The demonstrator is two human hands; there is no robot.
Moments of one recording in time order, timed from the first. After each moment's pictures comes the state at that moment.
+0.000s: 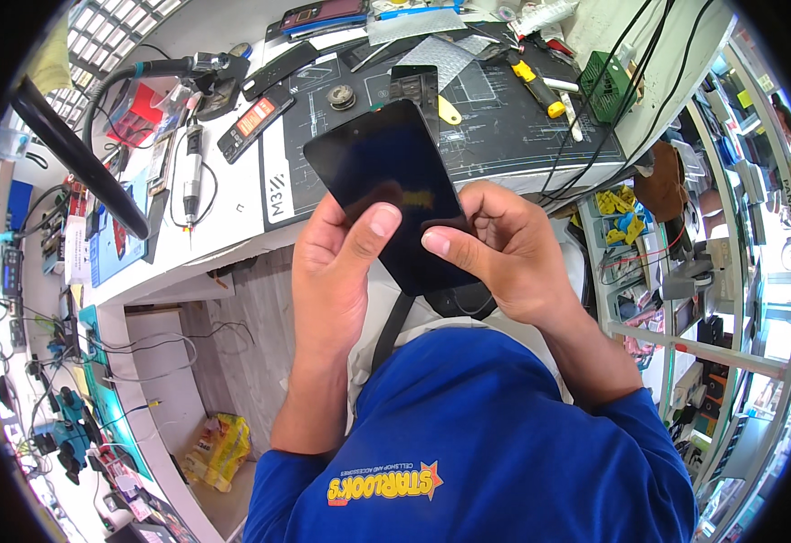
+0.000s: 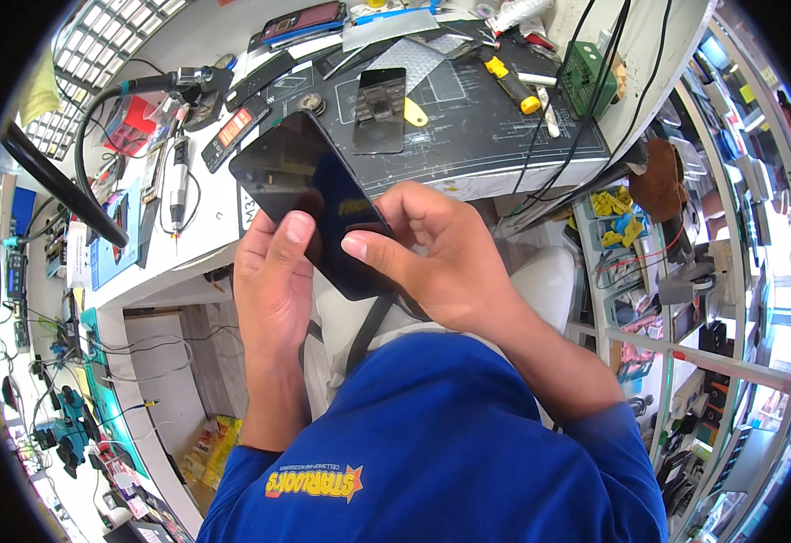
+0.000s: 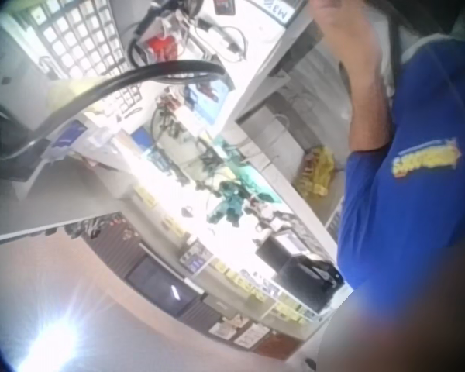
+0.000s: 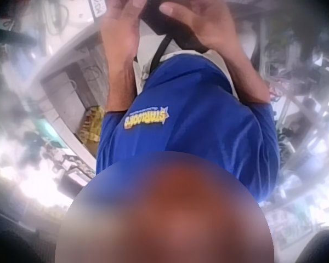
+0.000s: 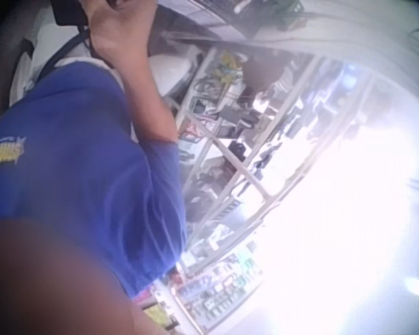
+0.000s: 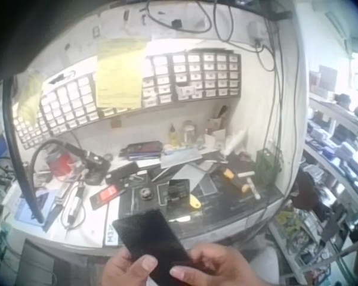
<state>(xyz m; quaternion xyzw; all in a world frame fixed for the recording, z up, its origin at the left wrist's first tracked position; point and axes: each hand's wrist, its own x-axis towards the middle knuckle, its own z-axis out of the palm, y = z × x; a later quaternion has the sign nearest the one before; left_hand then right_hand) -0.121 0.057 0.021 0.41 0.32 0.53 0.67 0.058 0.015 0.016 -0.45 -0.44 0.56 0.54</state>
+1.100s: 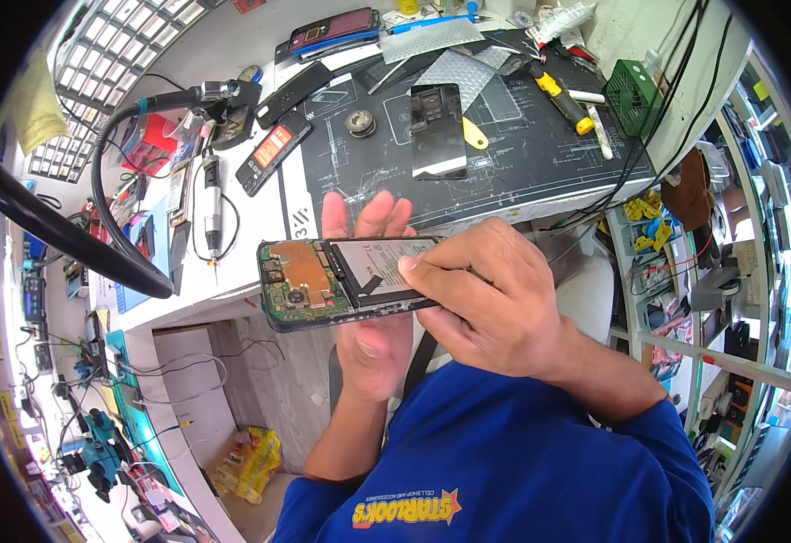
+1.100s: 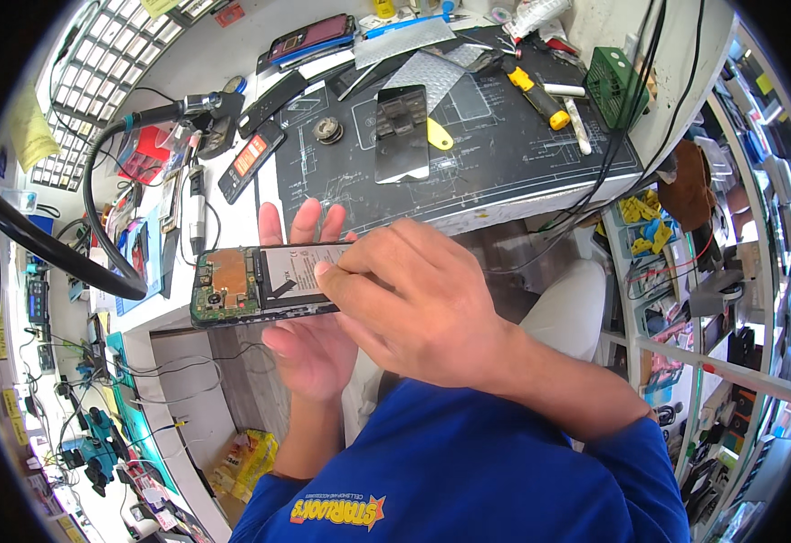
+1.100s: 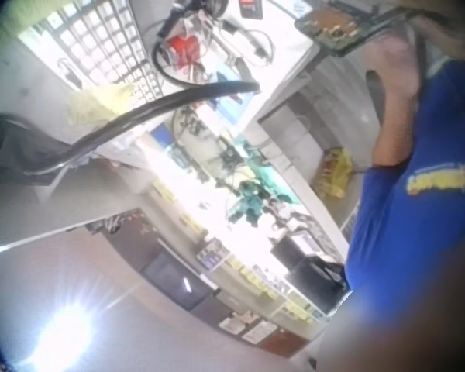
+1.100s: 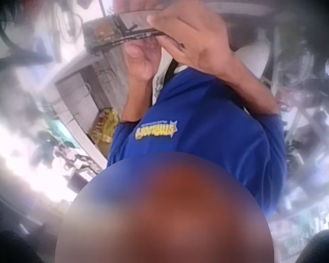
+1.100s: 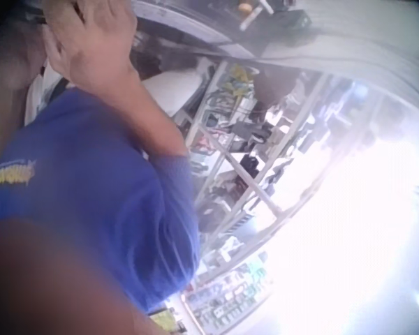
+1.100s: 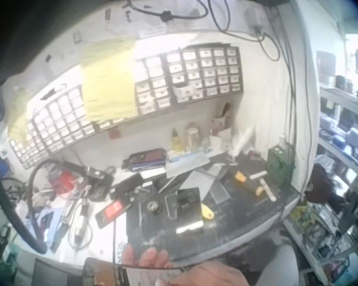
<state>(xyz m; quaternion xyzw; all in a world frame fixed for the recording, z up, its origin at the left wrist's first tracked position) -0.118 0.071 -0.015 0.42 0.15 0.58 0.68 0.036 0.052 0.007 -0.41 -0.74 0.03 0.54</state>
